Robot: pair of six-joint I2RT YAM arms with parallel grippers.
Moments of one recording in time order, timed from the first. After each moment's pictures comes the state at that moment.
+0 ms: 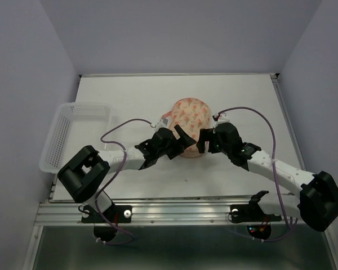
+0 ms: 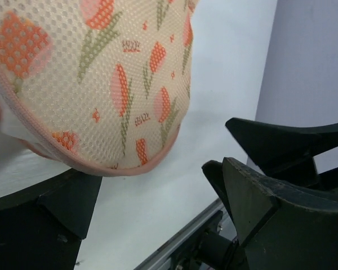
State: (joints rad) left arm -0.83 1.55 0.70 0.31 -0.04 -1.25; right arm 0.63 1.21 0.65 -0.10 0.16 0.42
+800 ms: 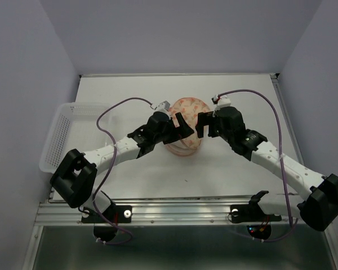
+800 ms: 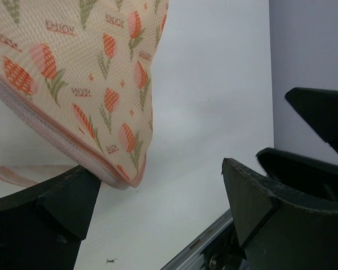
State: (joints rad) left arm -0.76 1.47 0.90 0.08 0.02 -0.94; right arm 0.63 1.20 0.93 -0.23 0.22 0.28
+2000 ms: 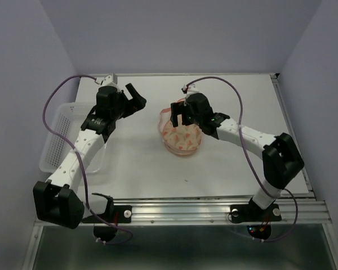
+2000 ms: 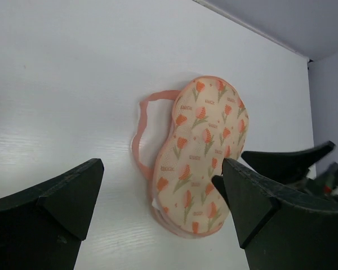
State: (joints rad) left arm -0.29 1.26 1.08 -0.26 0.03 -0.65; right arm 0.66 1.63 1.21 -0.08 0.12 0.29
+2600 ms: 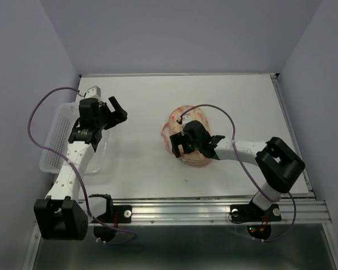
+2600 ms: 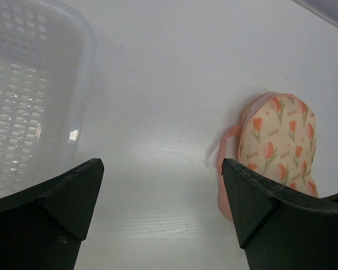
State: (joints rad) left arm -0.06 1.12 0.93 -0.35 0.08 -0.46; right arm 0.79 1.69 0.92 0.06 0.06 0.27
